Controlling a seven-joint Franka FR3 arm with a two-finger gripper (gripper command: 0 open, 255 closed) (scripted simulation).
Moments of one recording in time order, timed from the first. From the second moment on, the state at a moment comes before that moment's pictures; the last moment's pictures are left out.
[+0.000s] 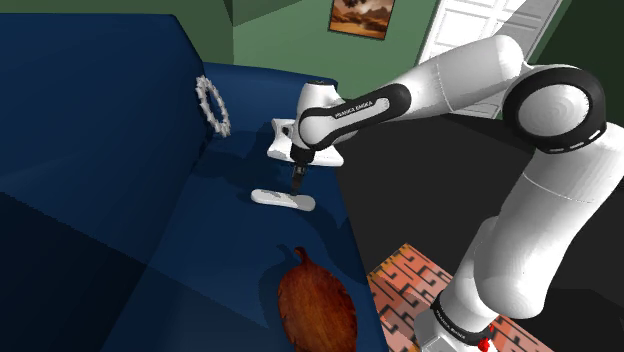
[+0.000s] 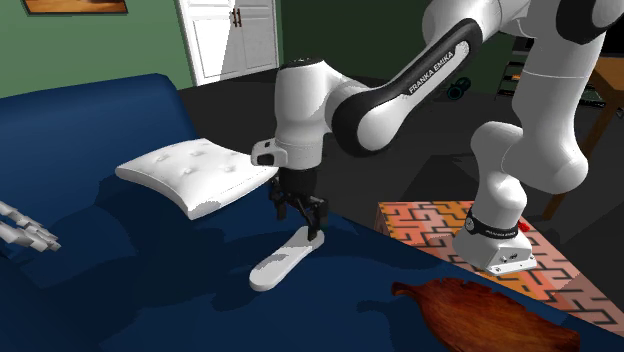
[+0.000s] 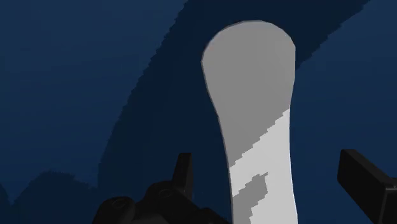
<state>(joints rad) 0.28 0.06 -0.06 -2.15 0.06 2.27 -0.64</state>
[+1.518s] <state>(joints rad) 0.29 0.18 -0.04 -2.13 0.09 2.38 -0.71</state>
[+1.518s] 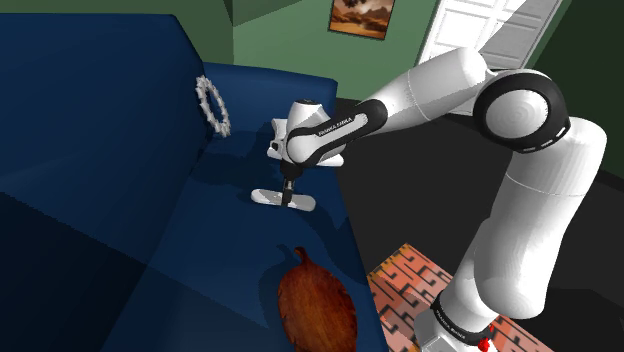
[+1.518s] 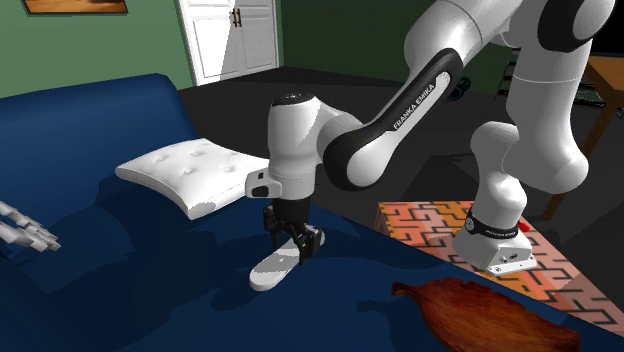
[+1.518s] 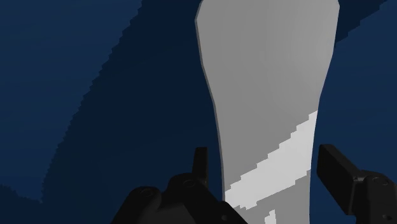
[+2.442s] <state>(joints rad) 0.29 0.11 -0.04 -2.09 0.08 2.27 -0.70</state>
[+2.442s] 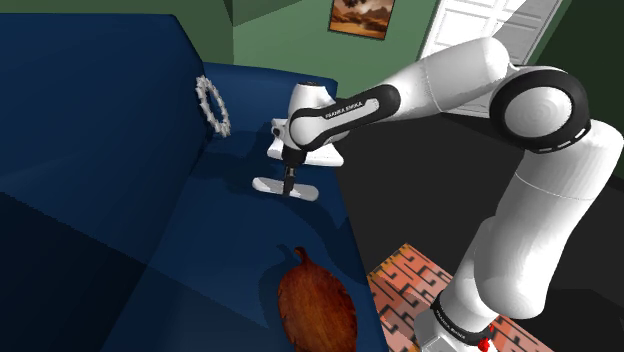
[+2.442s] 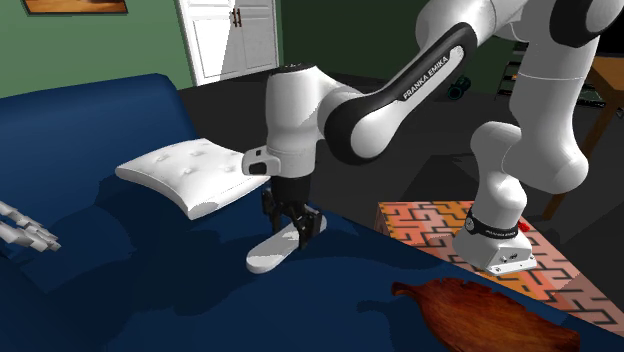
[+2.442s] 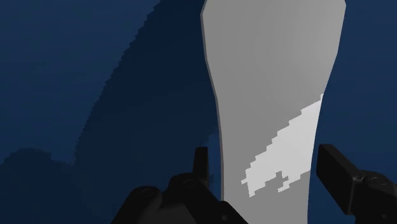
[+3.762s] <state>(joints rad) 0.30 -0.01 -0.04 -1.98 0.06 2.04 -0.66</state>
